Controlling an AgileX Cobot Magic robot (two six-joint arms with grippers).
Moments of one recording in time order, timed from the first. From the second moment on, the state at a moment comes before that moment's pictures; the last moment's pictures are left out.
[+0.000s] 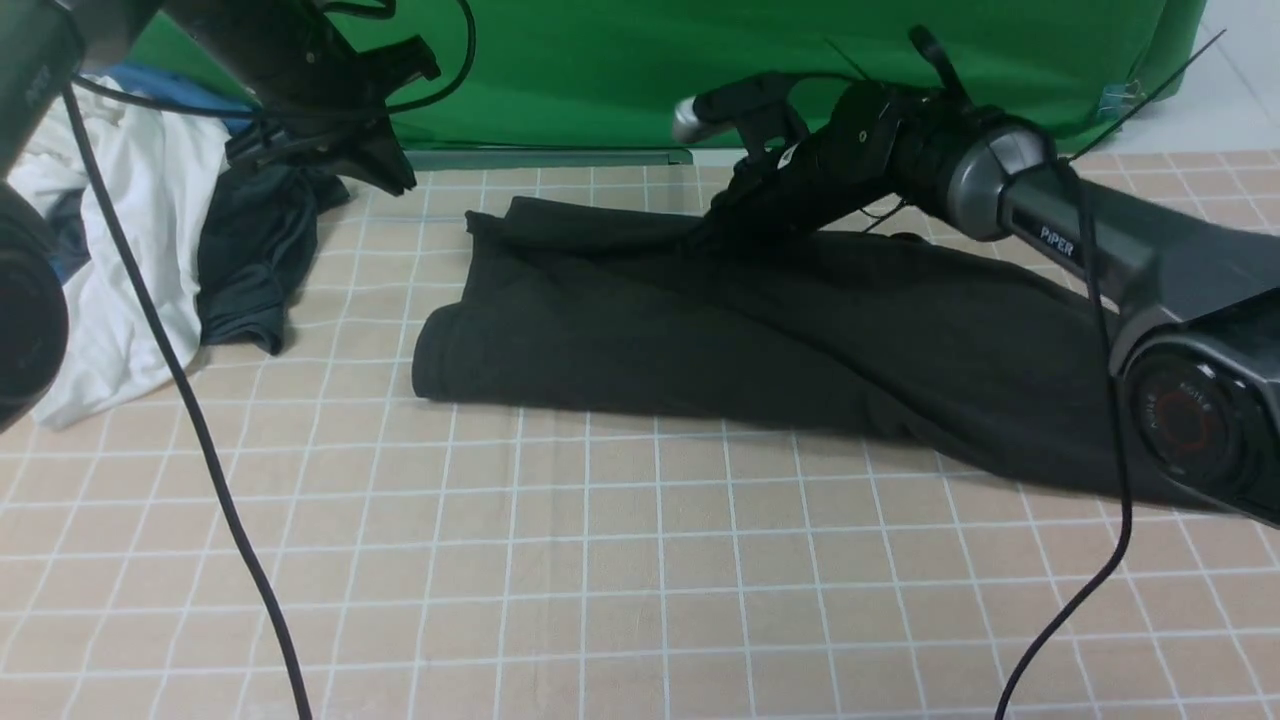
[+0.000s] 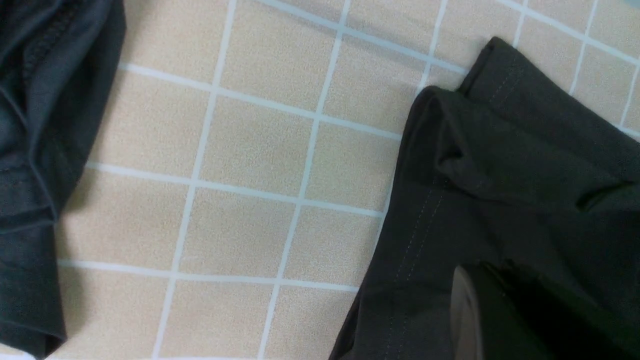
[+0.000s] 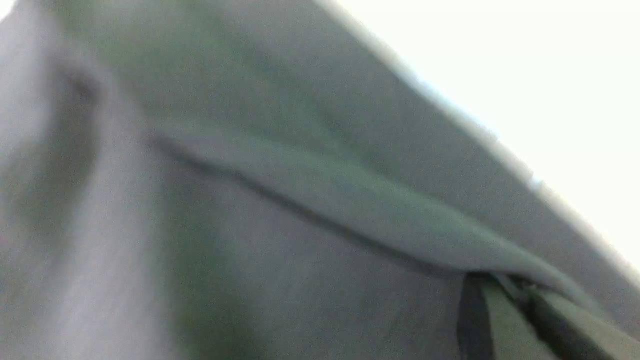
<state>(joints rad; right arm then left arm) 0.36 2.53 -2.20 0.35 0.56 -0.32 -0.02 2.29 -2.24 -0.30 1.21 -0.21</state>
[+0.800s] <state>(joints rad) 0.17 2.37 -2.56 0.20 1.20 -0.16 -0.04 2.22 -2.10 -0.41 1.21 -0.16</state>
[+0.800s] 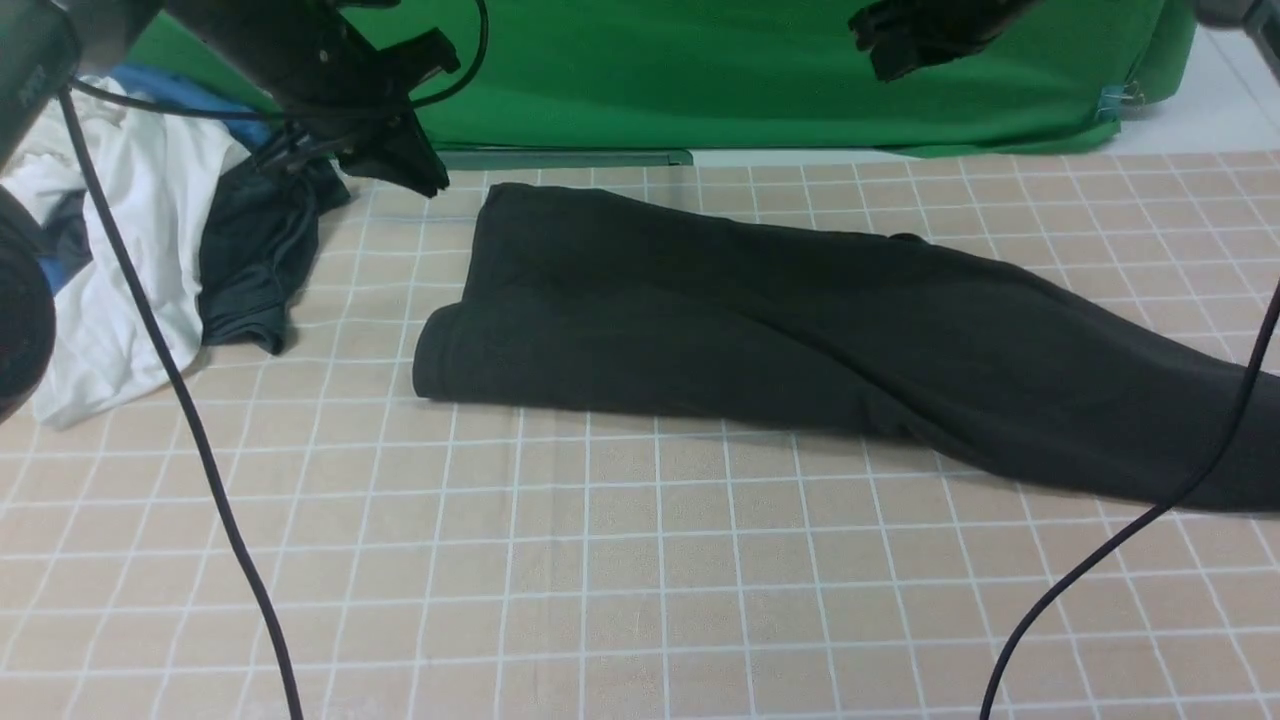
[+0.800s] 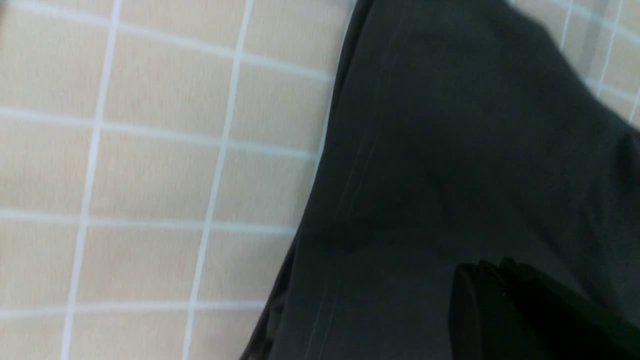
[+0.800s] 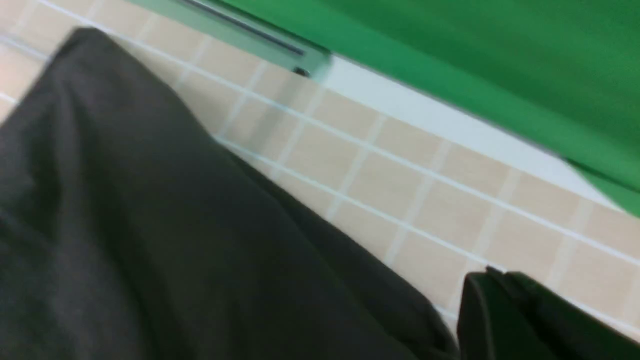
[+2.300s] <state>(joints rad) 0.14 1.66 -1.50 0.12 1.04 -0.18 -0.13 2.19 -1.74 -0.32 1.12 -0.04</state>
